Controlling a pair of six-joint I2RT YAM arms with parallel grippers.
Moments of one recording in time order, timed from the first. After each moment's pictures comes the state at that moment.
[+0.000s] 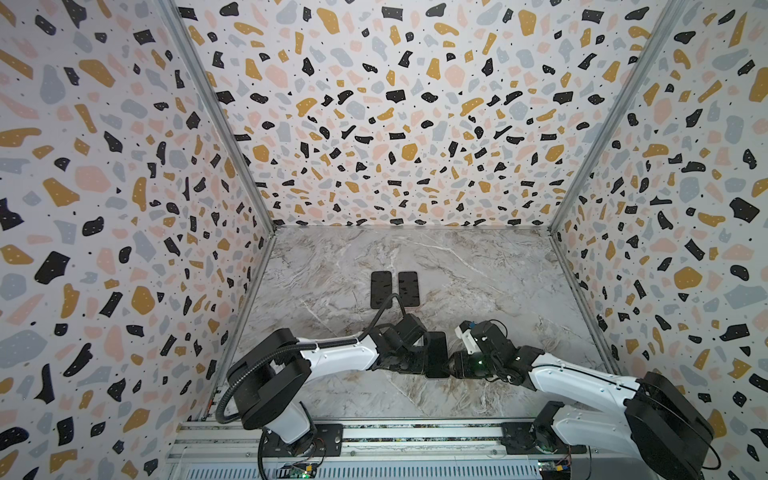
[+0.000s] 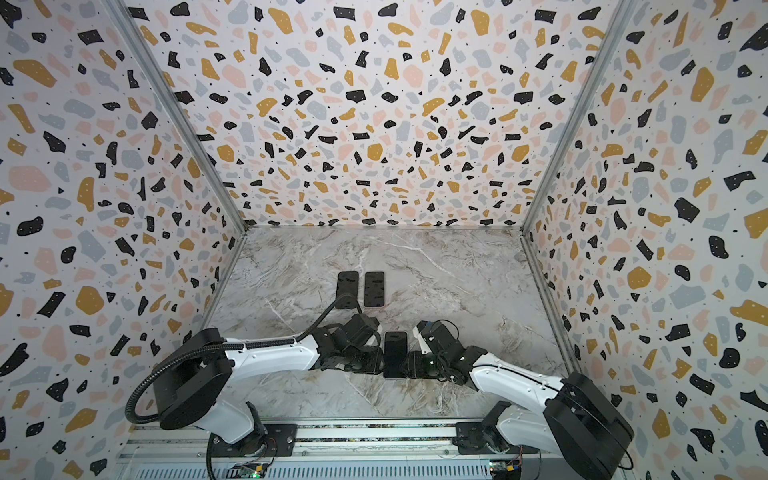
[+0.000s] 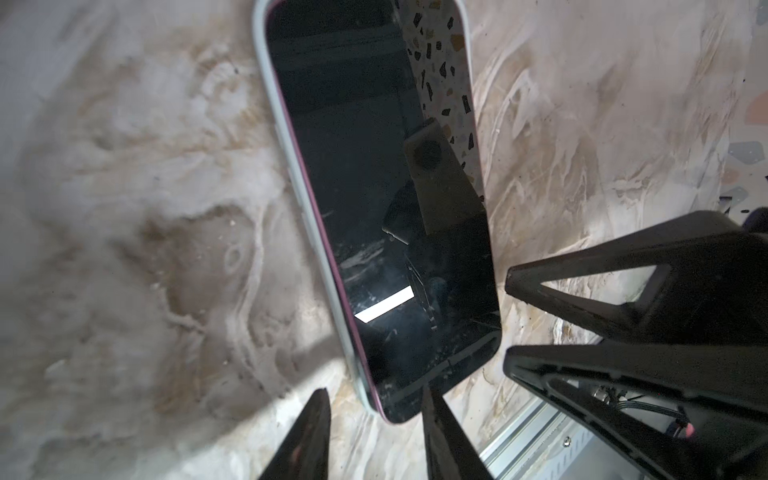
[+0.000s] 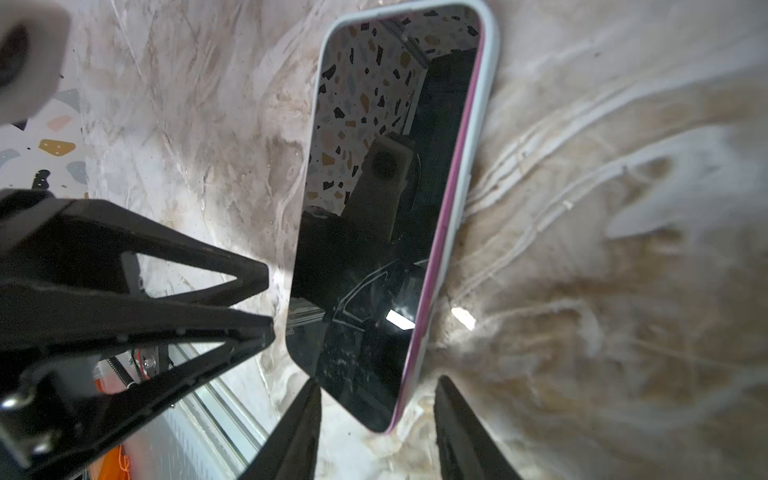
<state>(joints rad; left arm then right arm) -0.96 1.57 0.80 -0.28 0.27 -0.79 0.76 1.15 0.42 -0.21 -0.34 0.72</state>
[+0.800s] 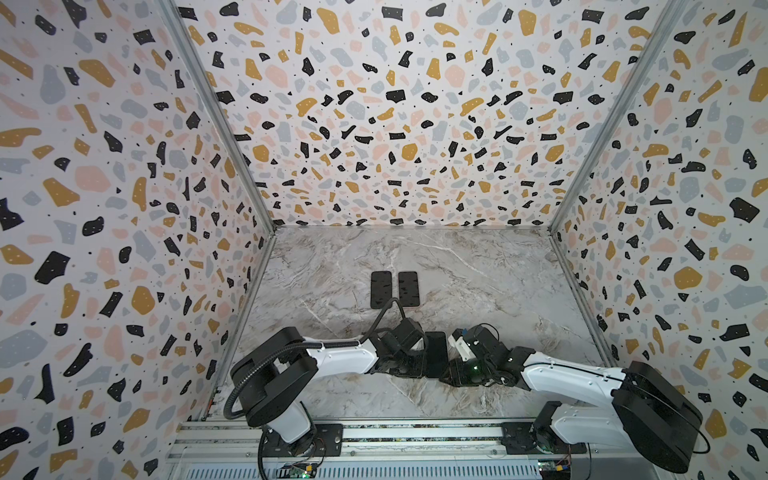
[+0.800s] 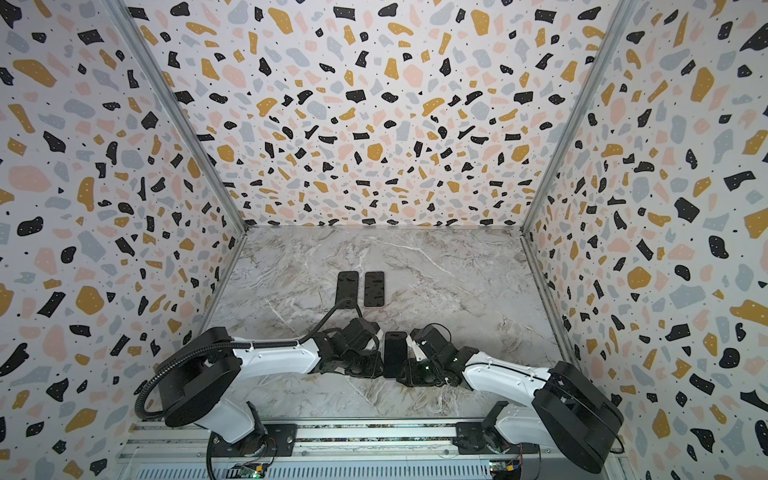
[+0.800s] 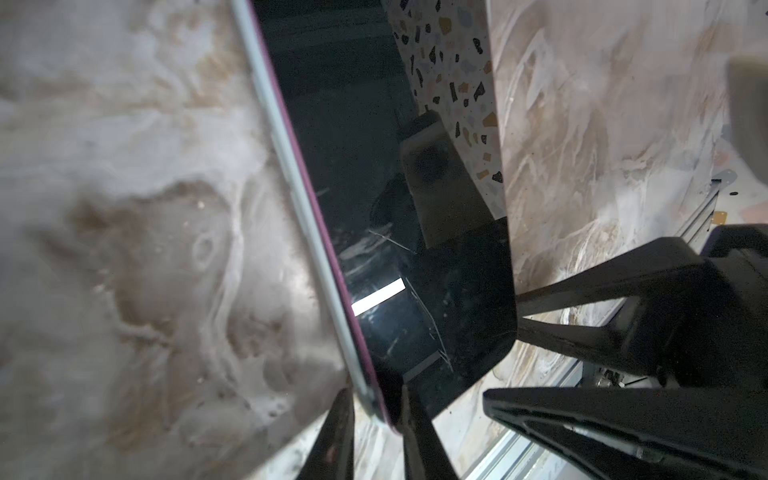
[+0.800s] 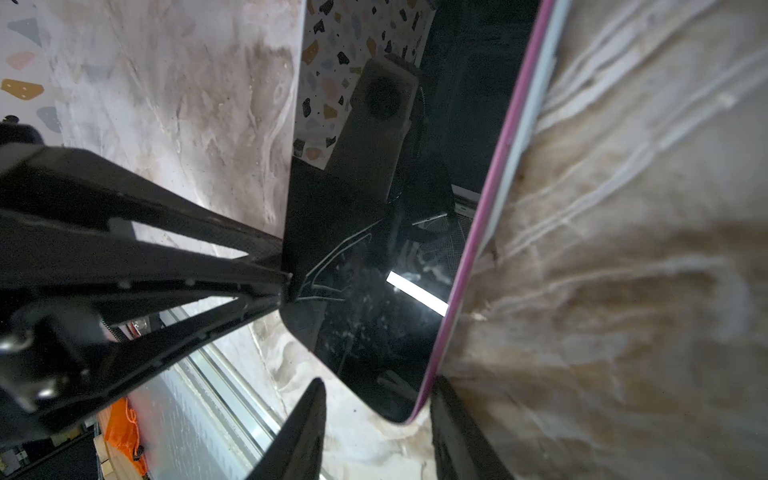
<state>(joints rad) -0.95 1.60 0.74 -0.16 0.32 -0.79 0.82 1.24 0.43 -0.19 -0.40 0.73</state>
